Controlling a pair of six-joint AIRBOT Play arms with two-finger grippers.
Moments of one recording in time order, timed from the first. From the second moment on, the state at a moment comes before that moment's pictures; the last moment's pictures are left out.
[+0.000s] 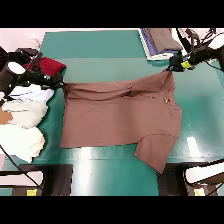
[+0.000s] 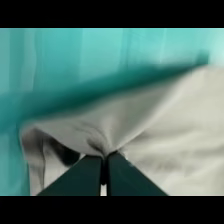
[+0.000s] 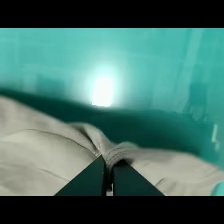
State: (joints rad) left arm 0.09 -1.45 1.27 0.96 -0.96 -1.41; right arm -0.11 -1.63 1.74 -1.17 1.28 1.43
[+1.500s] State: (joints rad) left arm 0.10 -1.00 0.54 1.16 -1.25 -1.42; right arm -0.21 -1.03 1.10 -1.13 1.29 1.39
